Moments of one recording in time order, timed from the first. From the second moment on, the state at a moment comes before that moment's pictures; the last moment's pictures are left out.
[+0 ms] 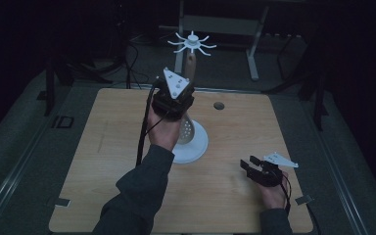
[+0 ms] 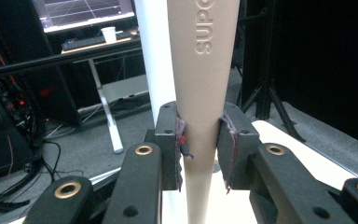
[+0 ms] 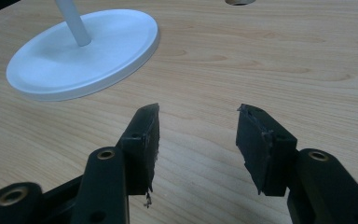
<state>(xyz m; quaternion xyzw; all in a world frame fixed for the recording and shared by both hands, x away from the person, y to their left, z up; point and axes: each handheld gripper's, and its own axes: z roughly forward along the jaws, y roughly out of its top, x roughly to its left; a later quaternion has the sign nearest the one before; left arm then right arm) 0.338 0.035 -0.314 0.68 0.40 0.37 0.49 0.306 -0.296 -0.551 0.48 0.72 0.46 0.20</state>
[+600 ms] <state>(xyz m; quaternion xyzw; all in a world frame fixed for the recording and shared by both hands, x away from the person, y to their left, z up) 0.346 0.027 -0.314 0.68 0.41 0.39 0.47 0.306 -0.295 -0.551 0.48 0.72 0.46 0.20</state>
